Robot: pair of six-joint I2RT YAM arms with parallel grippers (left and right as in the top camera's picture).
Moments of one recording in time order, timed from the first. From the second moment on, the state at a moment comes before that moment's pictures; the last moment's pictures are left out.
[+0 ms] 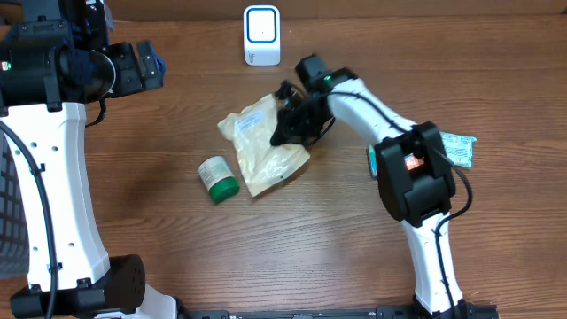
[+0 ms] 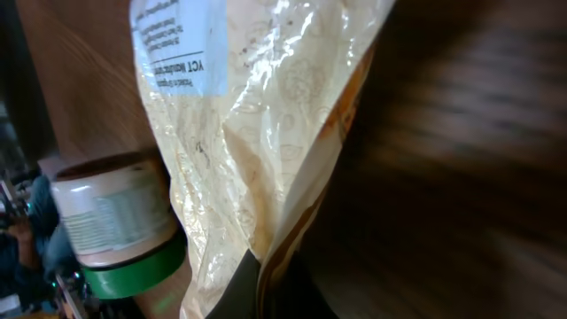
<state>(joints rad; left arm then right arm) 0.08 1.73 2.21 -1.49 0.01 -0.19 0.42 2.36 1.89 -0.93 -0.69 0.17</state>
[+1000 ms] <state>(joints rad) 0.08 1.73 2.21 -1.49 0.01 -0.19 0.76 2.30 2.00 -1.46 0.70 0.54</state>
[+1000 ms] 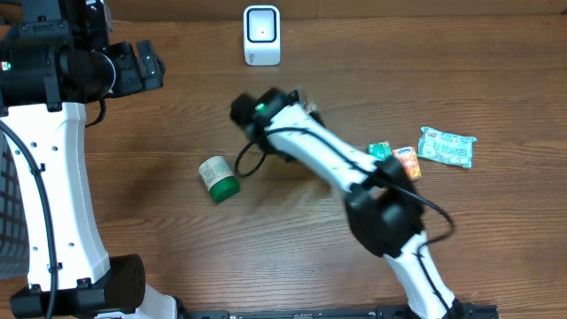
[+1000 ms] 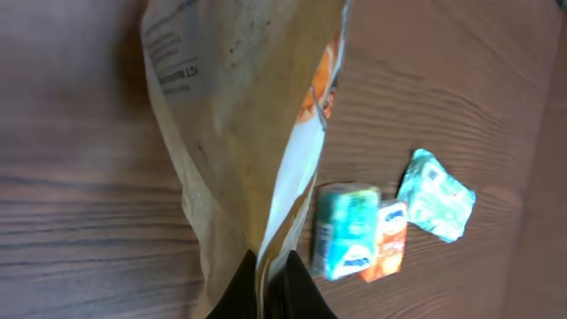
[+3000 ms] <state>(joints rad) 0.08 1.73 2.21 -1.44 0.09 -0.20 0.16 2.37 1.90 -1.24 -0.50 -0.41</state>
